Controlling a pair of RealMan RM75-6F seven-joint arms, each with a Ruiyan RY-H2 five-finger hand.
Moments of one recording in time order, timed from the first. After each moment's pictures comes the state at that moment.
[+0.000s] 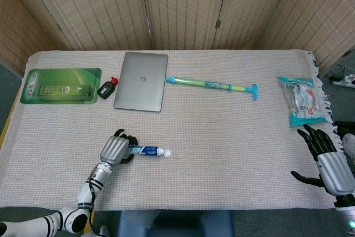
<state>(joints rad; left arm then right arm) -0.56 -1.71 -0.15 -1.30 1.29 0.99 0.26 0.09 -1.02 0.00 -1.63 -1.65 1.52 0.26</state>
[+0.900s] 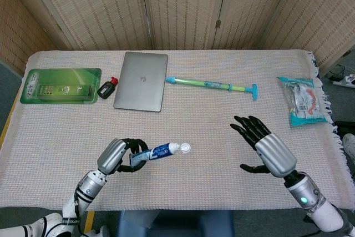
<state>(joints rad) -0.53 -1.50 -0.09 -1.62 1.63 1.23 -0.36 0.38 -1.02 0.09 -1.88 -1.75 1.25 0.13</state>
